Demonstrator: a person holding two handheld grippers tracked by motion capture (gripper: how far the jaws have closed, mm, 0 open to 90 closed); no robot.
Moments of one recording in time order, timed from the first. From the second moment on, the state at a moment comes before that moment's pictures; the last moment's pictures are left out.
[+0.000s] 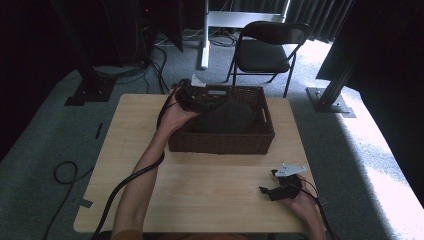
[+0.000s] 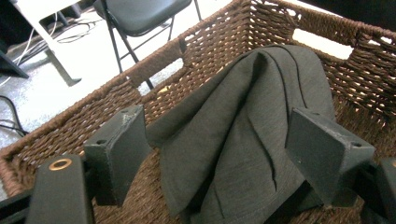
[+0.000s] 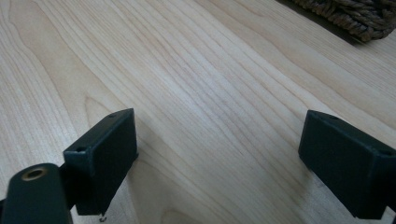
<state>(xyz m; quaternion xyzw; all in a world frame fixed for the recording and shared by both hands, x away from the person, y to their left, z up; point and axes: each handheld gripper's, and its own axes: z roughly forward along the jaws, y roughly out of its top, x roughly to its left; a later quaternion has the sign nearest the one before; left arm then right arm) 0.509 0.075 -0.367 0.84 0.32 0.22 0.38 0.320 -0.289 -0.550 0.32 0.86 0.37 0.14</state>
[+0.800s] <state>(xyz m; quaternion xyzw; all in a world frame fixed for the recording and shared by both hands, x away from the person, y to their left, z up) 0.521 0.040 -0.377 0.85 0.30 0.20 0.38 0.320 -0.289 -0.550 0.32 0.86 0.37 0.14</state>
